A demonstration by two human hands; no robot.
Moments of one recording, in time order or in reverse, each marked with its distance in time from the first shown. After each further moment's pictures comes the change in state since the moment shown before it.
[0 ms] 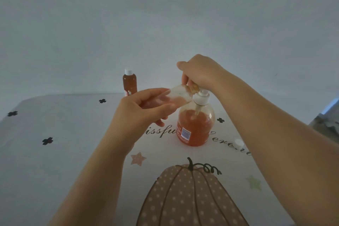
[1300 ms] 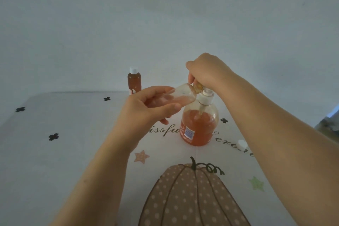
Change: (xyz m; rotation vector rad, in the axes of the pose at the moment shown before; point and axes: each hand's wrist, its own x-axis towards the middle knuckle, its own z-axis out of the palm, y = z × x) left_hand -0.001 0.003 0.001 -0.003 0.022 -0.006; right_hand -0.006 -0.009 -0.002 0.006 0.036 0.107
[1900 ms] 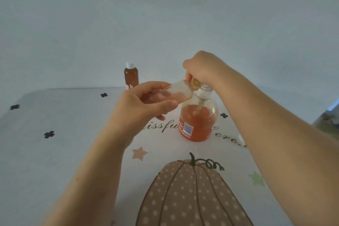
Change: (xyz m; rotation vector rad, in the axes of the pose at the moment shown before) left_hand 0.004 -0.002 -0.003 0.047 -0.007 -0.028; right_hand 0.004 0.001 0.006 -0.028 -0.091 0.048
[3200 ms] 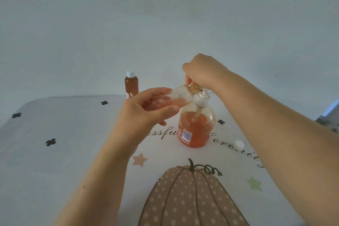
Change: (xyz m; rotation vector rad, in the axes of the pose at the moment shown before) left_hand -0.006 0.006 0.007 -0.070 0.020 0.033; right_hand -0.011 -0.009 -0.014 -0.020 0.057 -0.022
